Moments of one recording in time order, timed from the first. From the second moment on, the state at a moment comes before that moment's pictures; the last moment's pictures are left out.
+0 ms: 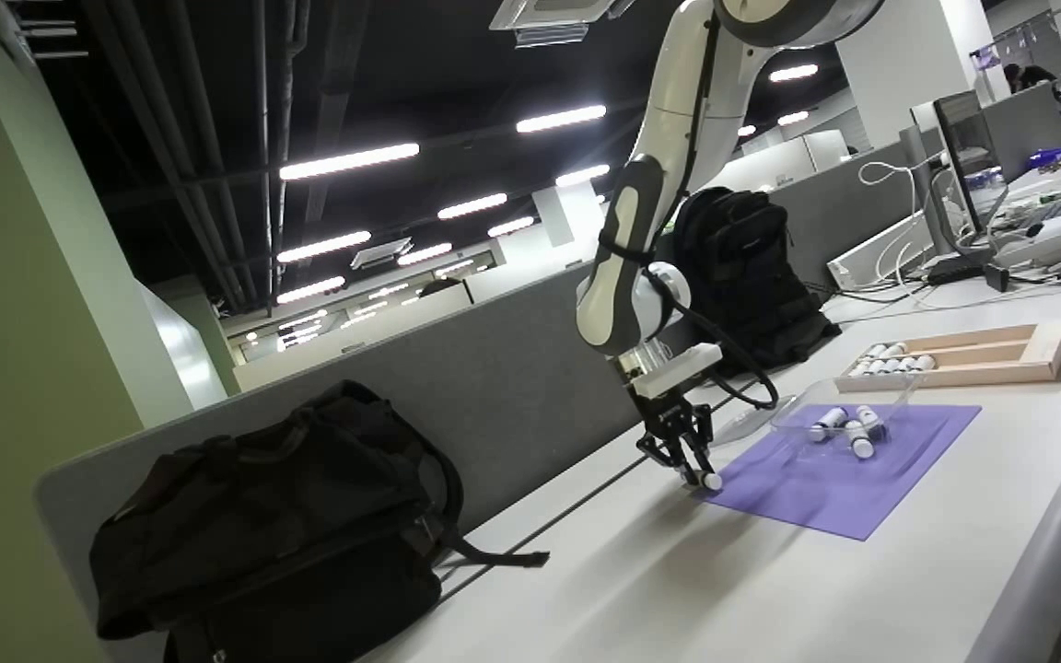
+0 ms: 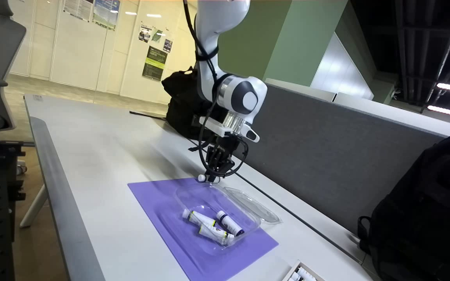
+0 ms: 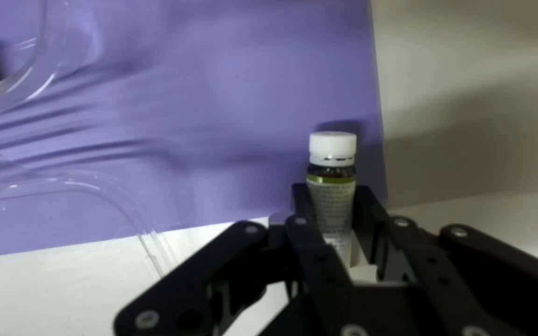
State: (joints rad) arm 0.15 0.84 -0.04 -1.59 0.08 2.26 0.28
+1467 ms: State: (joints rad) arm 0.12 0.44 -0.12 -1.96 0.02 2.11 0.48
